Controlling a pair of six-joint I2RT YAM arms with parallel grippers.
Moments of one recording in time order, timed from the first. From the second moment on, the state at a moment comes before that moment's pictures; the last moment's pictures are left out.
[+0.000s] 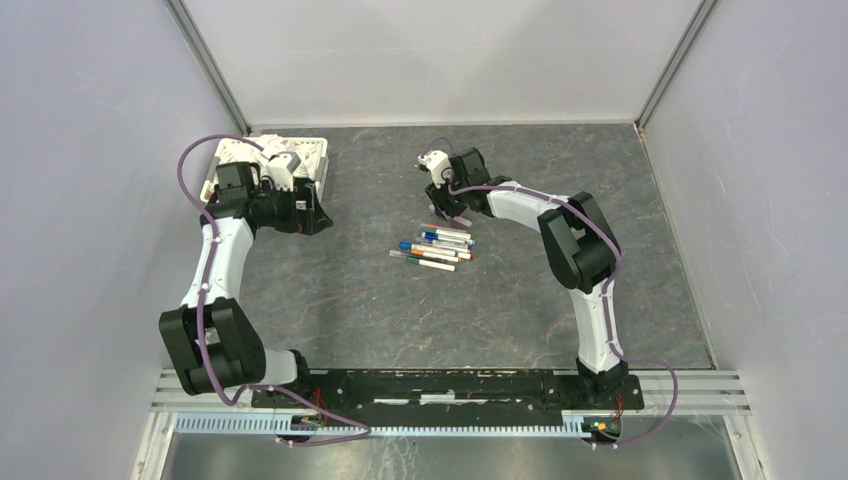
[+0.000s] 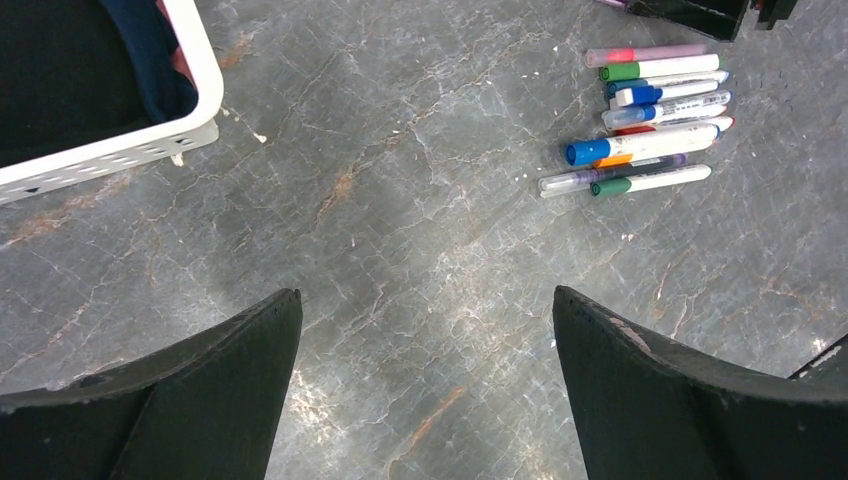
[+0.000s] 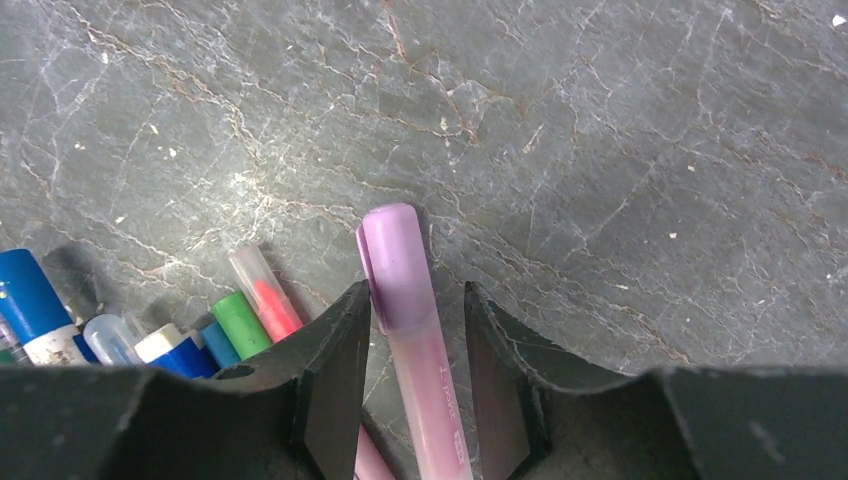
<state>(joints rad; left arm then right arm) 0.22 1.36 1.07 -0.61 0.64 0.27 0.54 2.15 1.52 -0.14 -0.20 -0.25</state>
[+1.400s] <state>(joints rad) -0.04 1.33 1.10 -0.78 0.83 0.66 0.58 1.78 1.31 -0.19 -0.56 -0.24</state>
